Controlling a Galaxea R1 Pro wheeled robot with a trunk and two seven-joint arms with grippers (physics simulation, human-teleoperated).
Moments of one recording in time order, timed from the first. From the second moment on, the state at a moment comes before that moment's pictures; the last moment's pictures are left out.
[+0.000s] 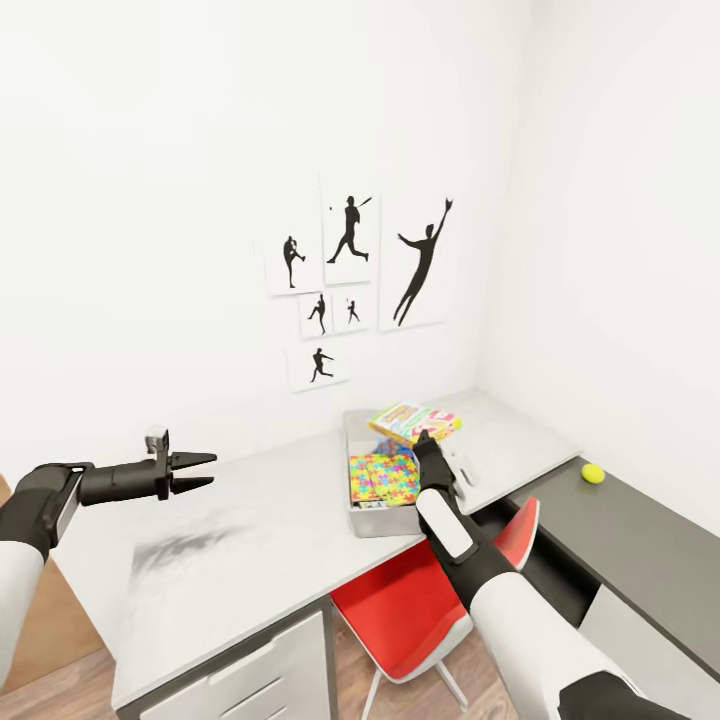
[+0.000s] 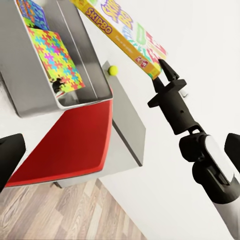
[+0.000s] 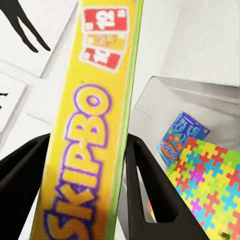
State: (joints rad) left arm -0.90 0.39 0.27 -0.58 -0.15 0.97 -1.56; right arm -0.77 0.17 0.21 -0.68 -1.06 -0.40 -0.23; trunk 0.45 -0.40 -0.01
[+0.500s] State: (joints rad) left arm -0.90 0.39 0.27 -0.58 -0.15 0.98 -1.56; right arm -0.77 0.17 0.22 -0.68 -1.07 -0.41 -0.23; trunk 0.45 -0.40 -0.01
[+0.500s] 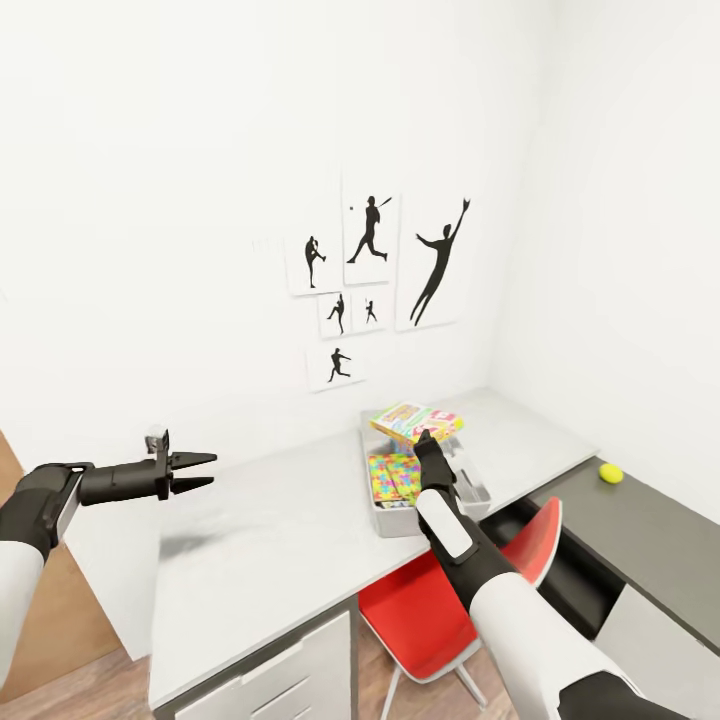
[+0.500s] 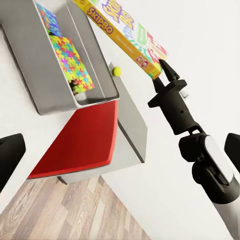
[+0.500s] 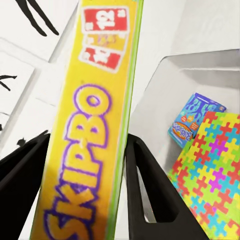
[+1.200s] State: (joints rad) left arm -0.90 0.39 0.27 -0.58 -0.15 0.98 -1.56; right arm -0.78 0.17 0.22 -0.68 -1.07 -0.41 -0.23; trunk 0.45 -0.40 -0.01
